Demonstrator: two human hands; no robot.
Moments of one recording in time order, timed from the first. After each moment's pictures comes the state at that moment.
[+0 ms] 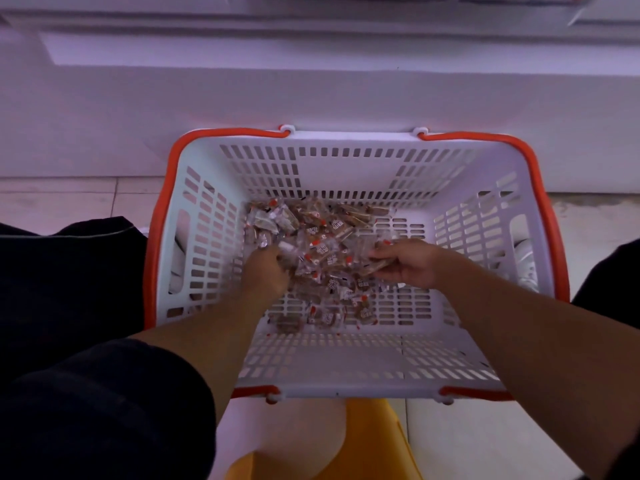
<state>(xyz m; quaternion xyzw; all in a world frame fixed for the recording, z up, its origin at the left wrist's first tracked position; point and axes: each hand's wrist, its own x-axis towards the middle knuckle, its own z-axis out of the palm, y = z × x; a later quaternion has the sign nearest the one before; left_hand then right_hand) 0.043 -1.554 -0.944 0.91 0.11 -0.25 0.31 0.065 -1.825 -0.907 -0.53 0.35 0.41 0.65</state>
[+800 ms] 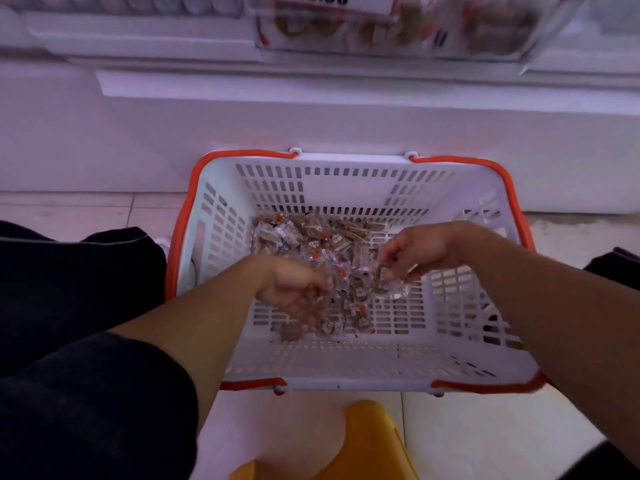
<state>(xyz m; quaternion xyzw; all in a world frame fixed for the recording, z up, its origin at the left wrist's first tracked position) 0.067 -1.576 -0.851 0.54 0.14 -0.68 0.47 0.097 -1.840 -0.824 -0.70 0.07 0.59 0.39</state>
